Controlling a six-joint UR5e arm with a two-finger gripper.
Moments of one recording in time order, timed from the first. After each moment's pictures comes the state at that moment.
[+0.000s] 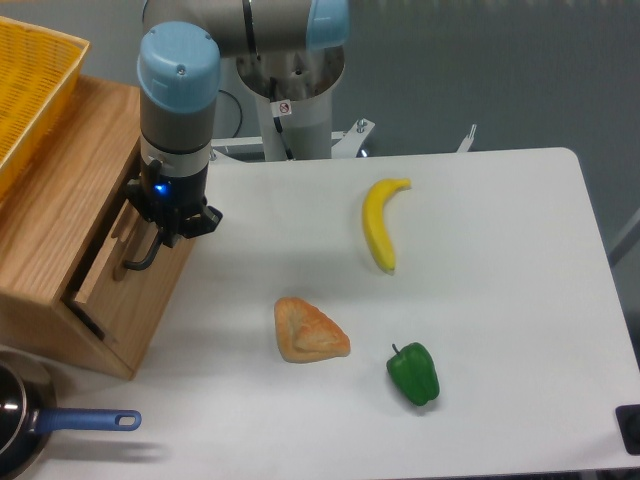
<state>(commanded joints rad) 2.16 -1.71 -1.61 -1.30 1.28 0.46</state>
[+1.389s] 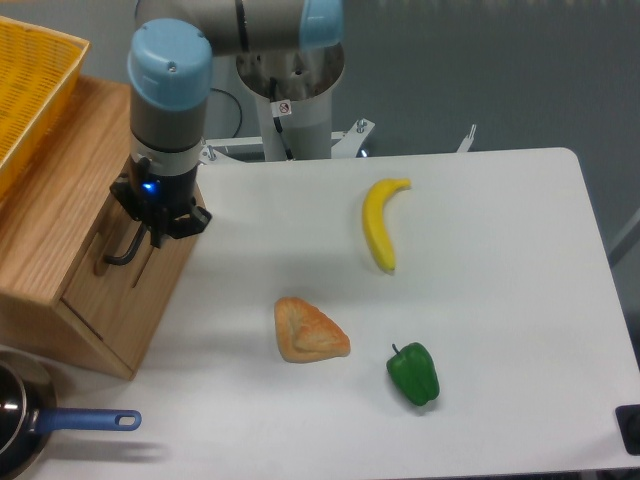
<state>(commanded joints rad) 2.23 -1.72 -1.56 -1.30 1.32 0.47</state>
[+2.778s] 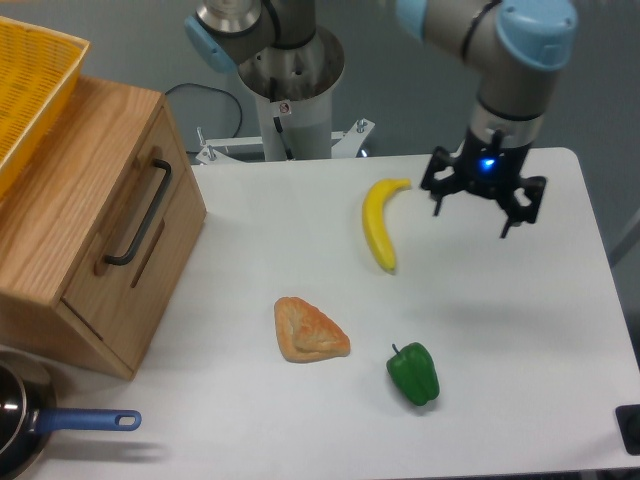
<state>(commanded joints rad) 2.89 -1.82 -1.55 -1.28 1.51 1.40</state>
